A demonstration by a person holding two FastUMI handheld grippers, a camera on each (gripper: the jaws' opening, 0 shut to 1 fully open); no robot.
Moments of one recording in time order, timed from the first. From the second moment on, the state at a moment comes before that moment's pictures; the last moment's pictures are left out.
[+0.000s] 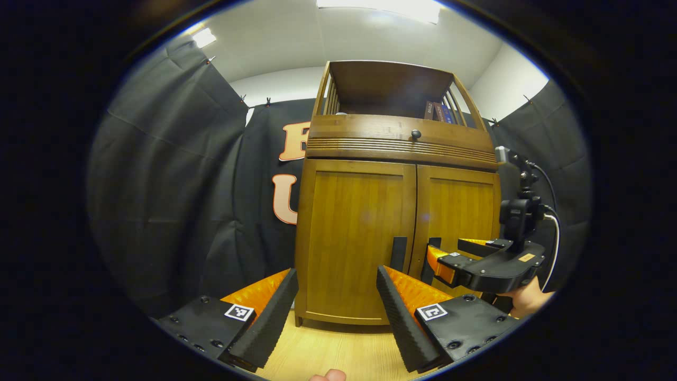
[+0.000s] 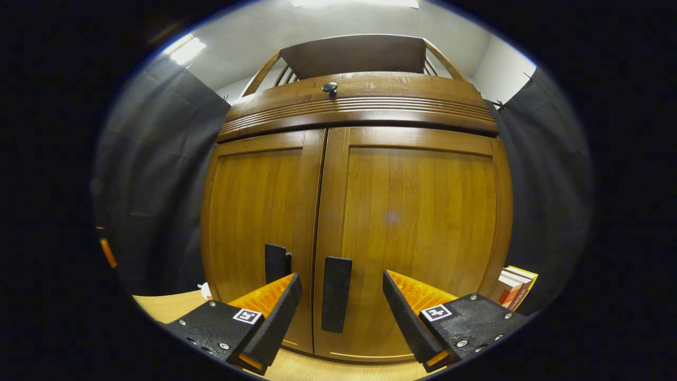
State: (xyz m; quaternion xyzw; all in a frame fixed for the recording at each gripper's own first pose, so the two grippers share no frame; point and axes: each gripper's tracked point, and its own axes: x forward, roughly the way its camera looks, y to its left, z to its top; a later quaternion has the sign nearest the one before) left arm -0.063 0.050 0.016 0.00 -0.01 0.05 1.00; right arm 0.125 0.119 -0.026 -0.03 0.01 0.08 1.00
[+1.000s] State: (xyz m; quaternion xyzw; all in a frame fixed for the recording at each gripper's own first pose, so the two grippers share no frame) left arm -0.057 0.077 0.014 0.01 0.00 0.06 1.00; right arm 0.171 0.131 -0.055 0.00 0.03 0.06 1.00
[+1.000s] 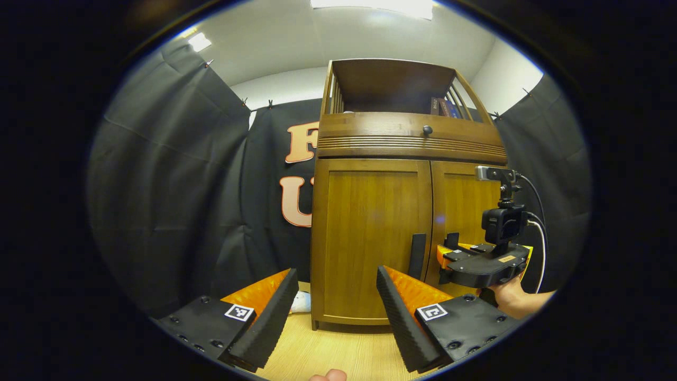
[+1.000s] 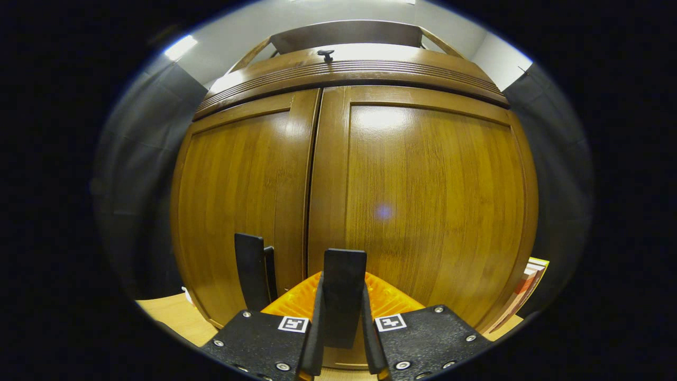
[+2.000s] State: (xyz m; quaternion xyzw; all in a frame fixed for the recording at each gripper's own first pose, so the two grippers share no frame) left arm -0.059 -0.010 0.002 -0.01 0.03 0.00 1.00; right arm 0.005 0.060 -0.039 0.03 0.07 0.12 0.99
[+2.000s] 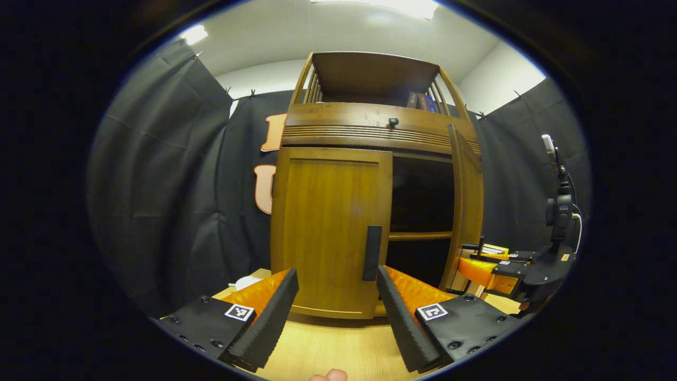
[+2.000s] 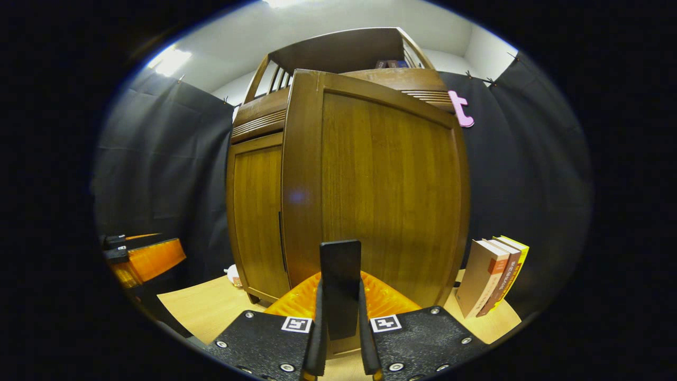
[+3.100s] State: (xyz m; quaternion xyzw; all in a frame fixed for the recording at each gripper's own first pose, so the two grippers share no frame) left arm -0.052 -0.068 -0.014 -0.01 0.03 -0.04 1.00; right arm -0.067 -0.127 -0.027 0.02 0.07 -0.03 1.00
